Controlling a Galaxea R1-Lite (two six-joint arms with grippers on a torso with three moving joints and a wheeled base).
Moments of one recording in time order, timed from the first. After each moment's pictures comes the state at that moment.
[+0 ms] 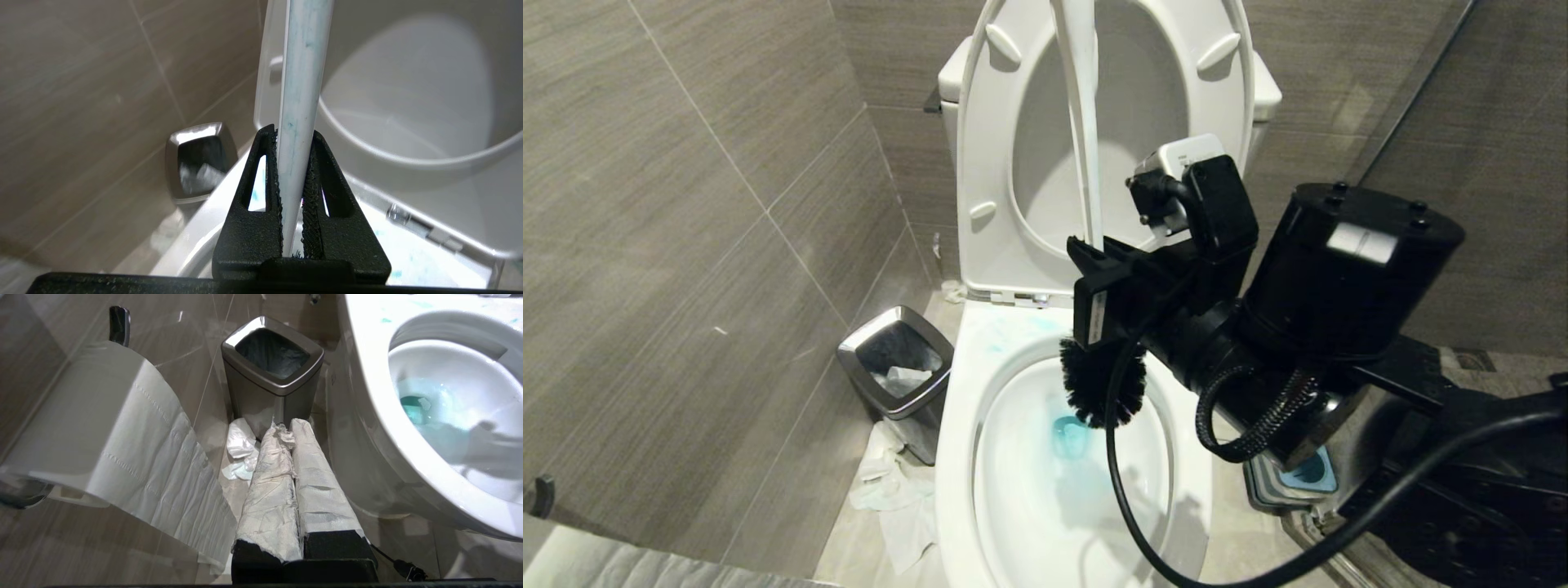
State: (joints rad) left arm 0.00 0.00 0.00 -0.01 0.00 0.00; right arm 0.89 1.81 -1.06 -0.93 -0.35 -0.13
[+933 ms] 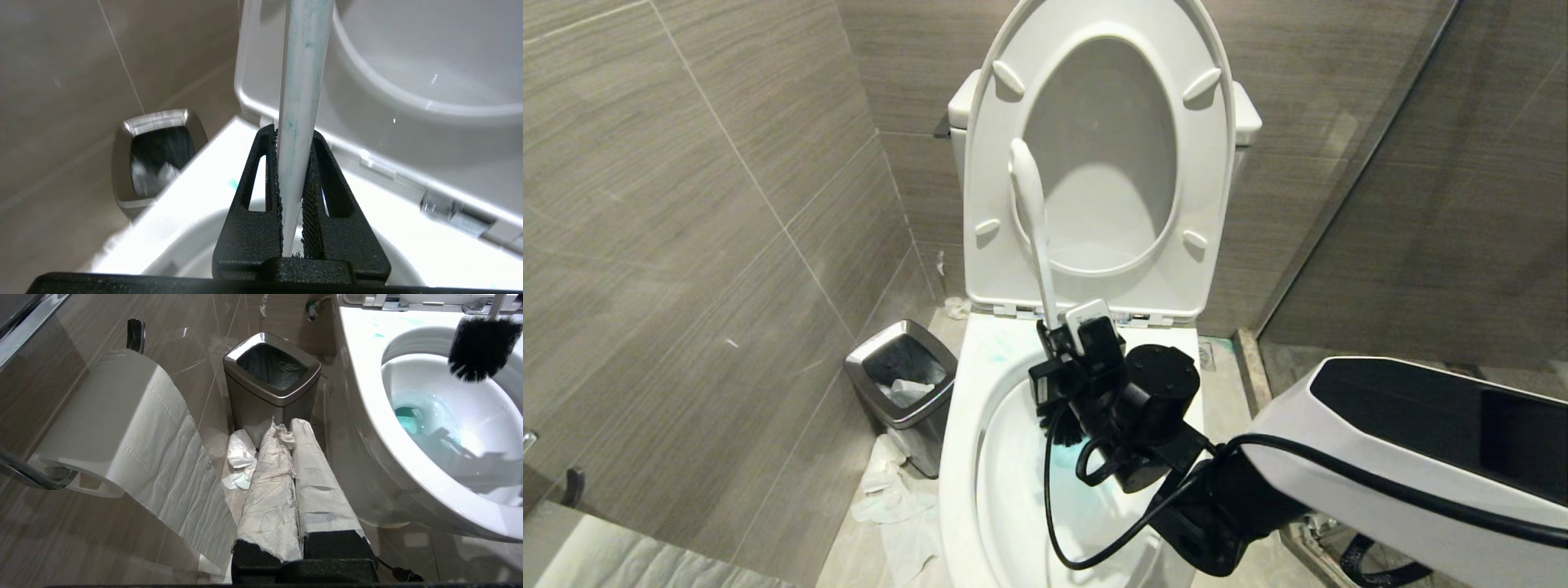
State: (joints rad) left arm 0.00 0.00 0.00 -0.01 0.00 0.00; right arm 0.79 2.34 -1.13 -1.40 -0.32 -0.18
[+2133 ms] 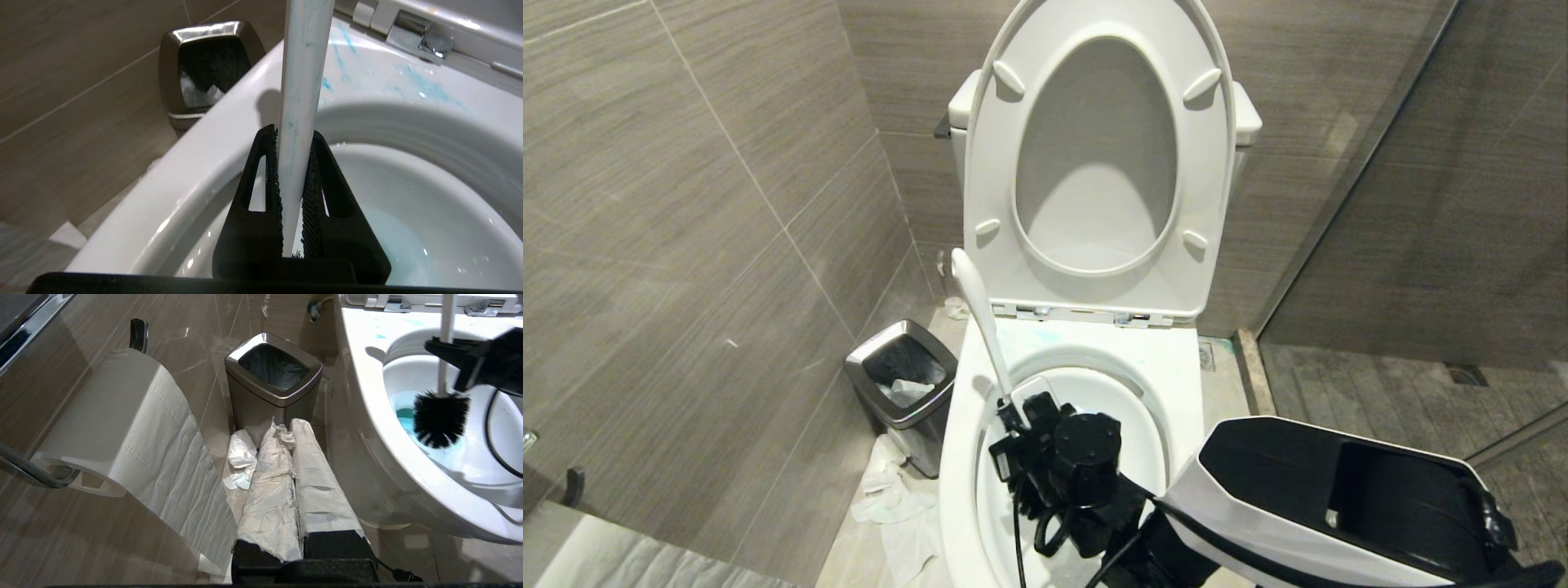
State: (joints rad) left arm 0.00 0.00 0.00 -0.01 0.00 -0.01; right arm 0.88 2.52 -1.17 -1.34 -0.32 -0.11
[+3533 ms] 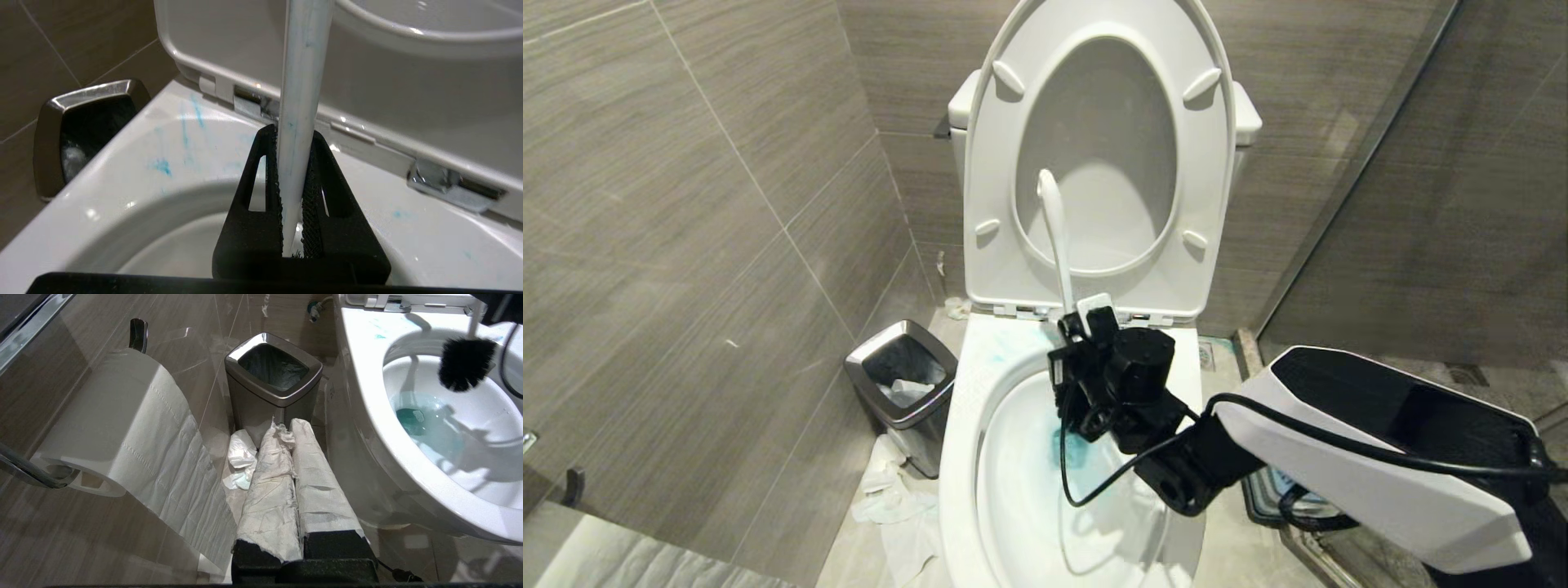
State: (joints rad) left arm 0.00 0.00 0.00 -0.01 0.00 -0.01; right arm 0.68 2.48 -1.39 -1.20 -0.30 -0.12
